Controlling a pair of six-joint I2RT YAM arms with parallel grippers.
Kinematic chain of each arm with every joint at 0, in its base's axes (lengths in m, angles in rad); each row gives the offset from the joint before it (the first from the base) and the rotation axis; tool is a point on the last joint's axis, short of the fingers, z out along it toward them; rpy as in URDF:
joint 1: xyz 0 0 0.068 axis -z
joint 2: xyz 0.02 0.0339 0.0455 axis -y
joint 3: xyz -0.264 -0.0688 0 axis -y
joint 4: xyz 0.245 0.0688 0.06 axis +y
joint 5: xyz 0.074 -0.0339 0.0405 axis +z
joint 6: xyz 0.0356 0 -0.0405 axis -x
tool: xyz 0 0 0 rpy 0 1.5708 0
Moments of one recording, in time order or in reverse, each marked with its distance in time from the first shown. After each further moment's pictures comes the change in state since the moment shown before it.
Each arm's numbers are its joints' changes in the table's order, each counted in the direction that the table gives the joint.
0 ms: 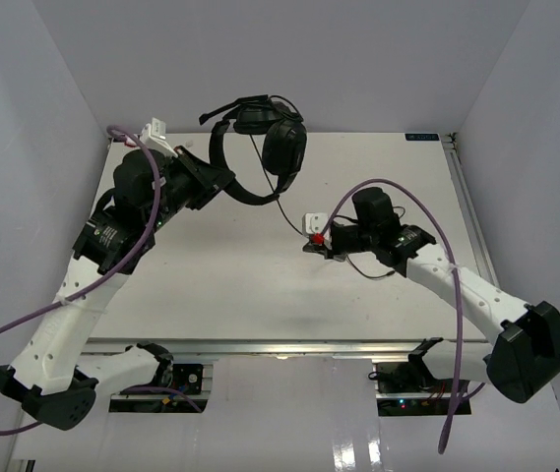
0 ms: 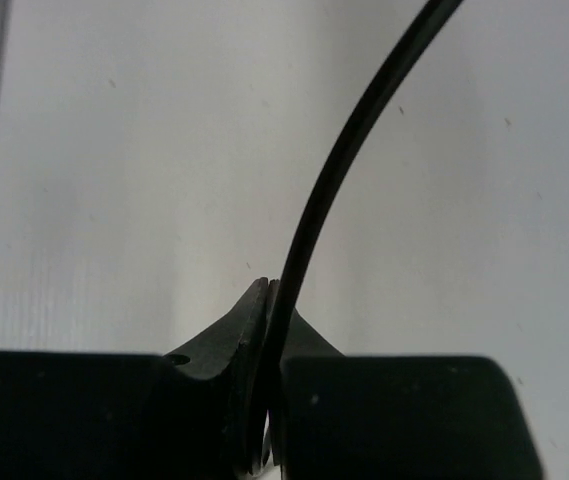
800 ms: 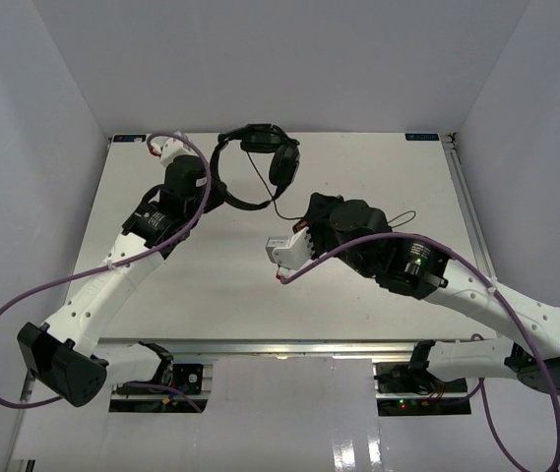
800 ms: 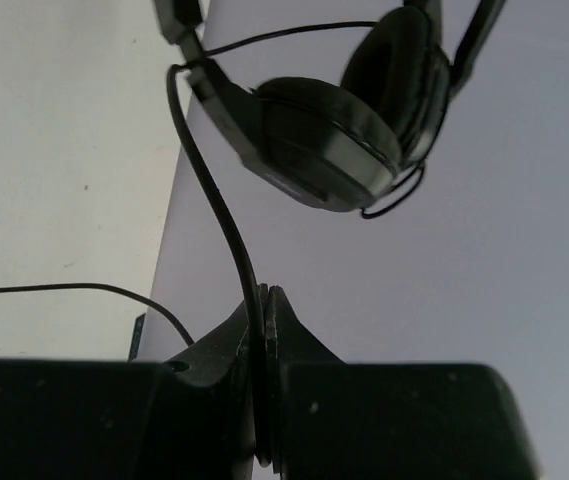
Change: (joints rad) left arm 0.000 -0.135 -0.211 -0.132 0.337 -0.142; right arm -0.519 0.090 0.399 0.276 -1.163 0.636
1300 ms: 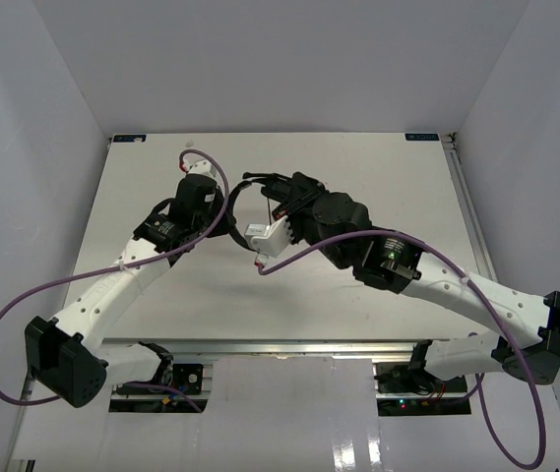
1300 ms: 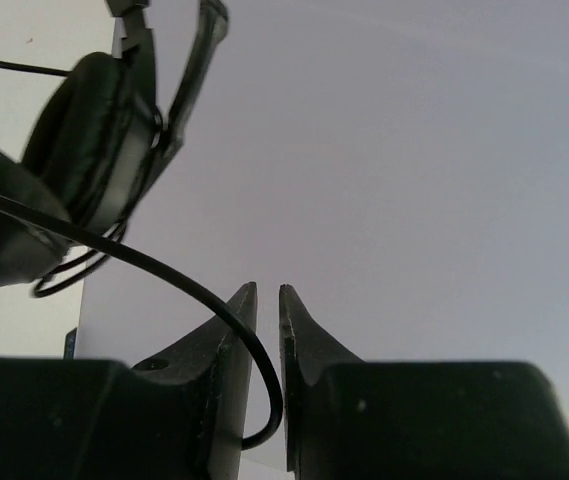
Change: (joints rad) left arm 0.000 0.005 -0.157 0.028 -0.210 -0.209; right arm -0.015 -0.114 0.035 -0.237 -0.082 0.139
